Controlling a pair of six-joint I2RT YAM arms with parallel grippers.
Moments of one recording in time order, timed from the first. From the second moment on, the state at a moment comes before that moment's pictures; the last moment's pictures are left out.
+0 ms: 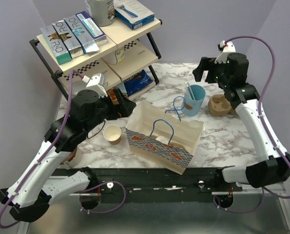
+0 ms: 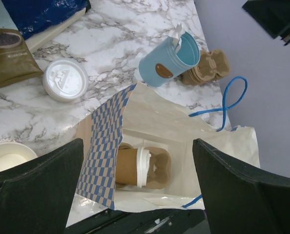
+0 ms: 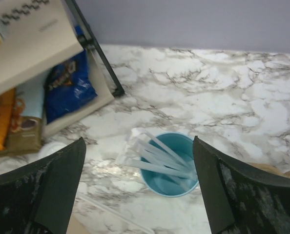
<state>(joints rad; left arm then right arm) -0.69 0.91 1.29 -0.73 -0.11 -0.68 0.22 1.30 1.43 -0.40 -0.06 0.15</state>
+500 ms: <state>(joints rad) -0.69 0.90 1.35 -0.79 -0.28 -0.68 0.22 1.54 1.46 -0.38 -0.26 -0.15</state>
